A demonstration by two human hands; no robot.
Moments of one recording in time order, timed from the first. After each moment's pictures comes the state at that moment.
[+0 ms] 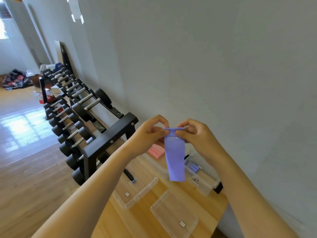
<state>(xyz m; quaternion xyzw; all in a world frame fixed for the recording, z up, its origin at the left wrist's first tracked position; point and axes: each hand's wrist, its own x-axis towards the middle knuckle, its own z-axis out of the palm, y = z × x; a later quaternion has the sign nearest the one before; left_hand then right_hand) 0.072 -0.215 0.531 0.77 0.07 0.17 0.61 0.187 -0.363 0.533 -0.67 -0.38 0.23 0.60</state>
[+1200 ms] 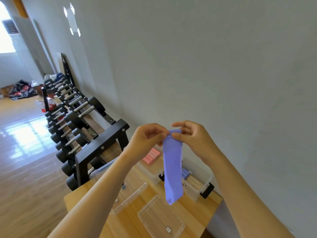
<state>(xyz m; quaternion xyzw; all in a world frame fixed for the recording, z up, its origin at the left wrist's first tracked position) 0.129 -0.287 0.529 0.76 0.09 0.28 0.58 0.253 -0.426 0.534 -0.64 -0.40 0.23 0.61</state>
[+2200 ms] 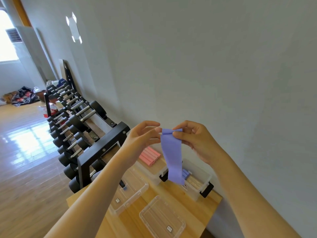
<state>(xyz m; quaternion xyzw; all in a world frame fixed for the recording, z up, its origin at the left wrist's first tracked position) 0.104 -0.303 0.544 0.66 0.12 0.25 0.70 0.240 -0.452 0.548 -0.55 -0.39 0.30 0.67</state>
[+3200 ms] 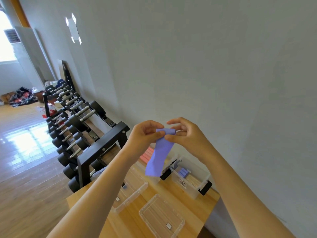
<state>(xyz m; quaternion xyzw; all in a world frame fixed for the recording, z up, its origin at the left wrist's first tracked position) 0.102 -0.320 0.552 0.74 0.17 0.26 0.59 0.222 -0.448 0.548 -0.65 -0.43 0.19 0.59</state>
